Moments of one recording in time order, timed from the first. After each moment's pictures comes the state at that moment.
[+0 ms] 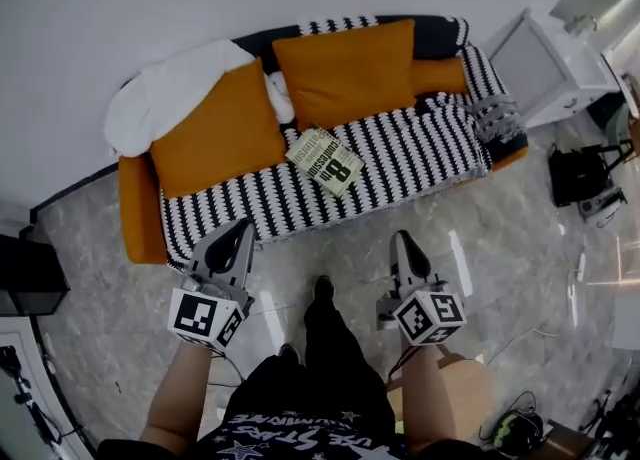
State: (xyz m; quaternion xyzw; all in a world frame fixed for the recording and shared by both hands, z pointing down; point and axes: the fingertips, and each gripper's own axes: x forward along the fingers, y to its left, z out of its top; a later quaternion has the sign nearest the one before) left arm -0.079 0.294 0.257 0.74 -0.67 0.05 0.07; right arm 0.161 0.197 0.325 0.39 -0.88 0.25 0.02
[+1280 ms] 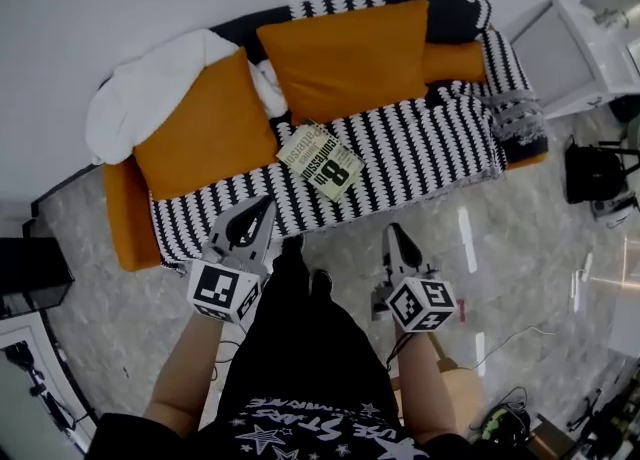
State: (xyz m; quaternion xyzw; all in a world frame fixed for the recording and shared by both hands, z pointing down) left arm -0.078 0.132 0.323 0.75 -0.64 0.10 0.10; right arm 0.132 0.081 0.407 0.39 -0.86 0.31 0.08
